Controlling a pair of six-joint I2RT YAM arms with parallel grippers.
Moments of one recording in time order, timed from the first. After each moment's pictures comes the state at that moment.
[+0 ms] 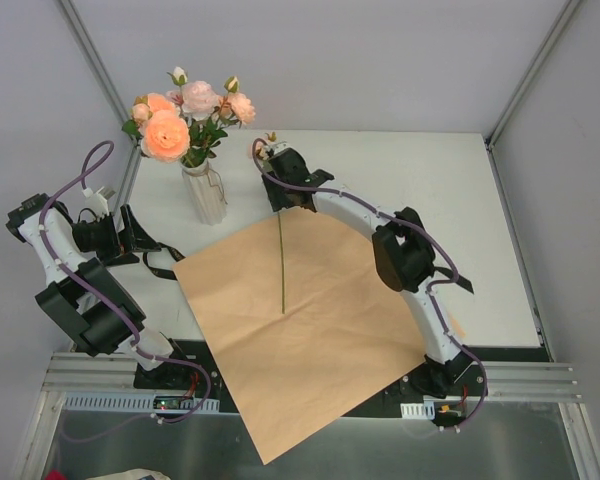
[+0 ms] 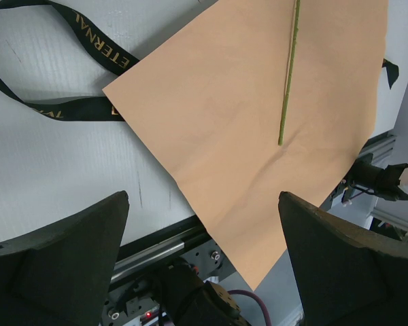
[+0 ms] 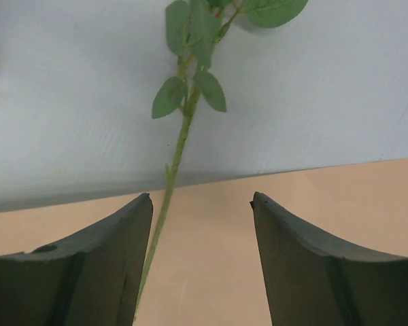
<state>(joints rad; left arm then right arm) 0.75 1.51 1.30 -1.39 0.84 0.54 0.78 2.27 1.97 -0.48 0.24 0.20</state>
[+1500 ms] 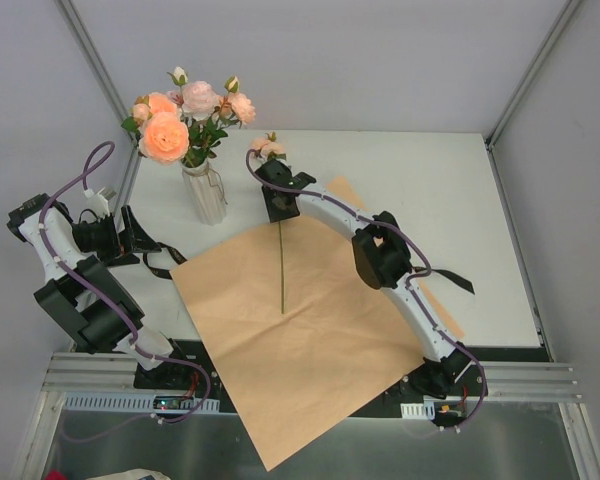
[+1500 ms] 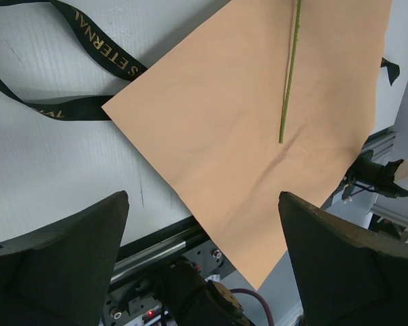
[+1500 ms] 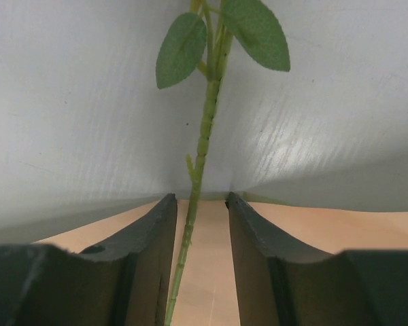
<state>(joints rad) 0.75 1.53 1.30 -1.39 0.83 0.55 0.79 2.54 2.28 -0.76 0.22 0.38</state>
